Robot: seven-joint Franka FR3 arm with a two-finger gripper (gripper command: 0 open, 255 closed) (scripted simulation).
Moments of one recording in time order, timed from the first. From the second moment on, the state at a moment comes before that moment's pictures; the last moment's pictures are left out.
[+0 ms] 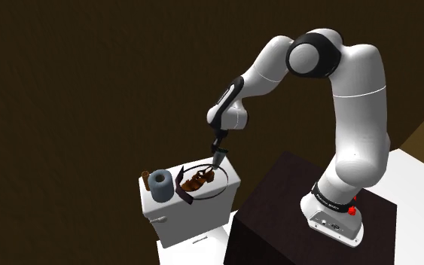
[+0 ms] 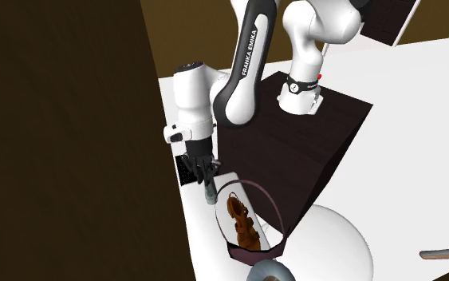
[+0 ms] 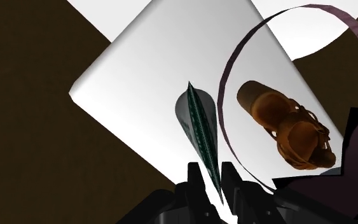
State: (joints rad) arm -0.02 0.50 0.02 -2.26 0.64 2.83 -0.90
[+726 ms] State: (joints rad) arm 0.03 0.36 -0.05 -2.30 0.55 2.72 -0.81
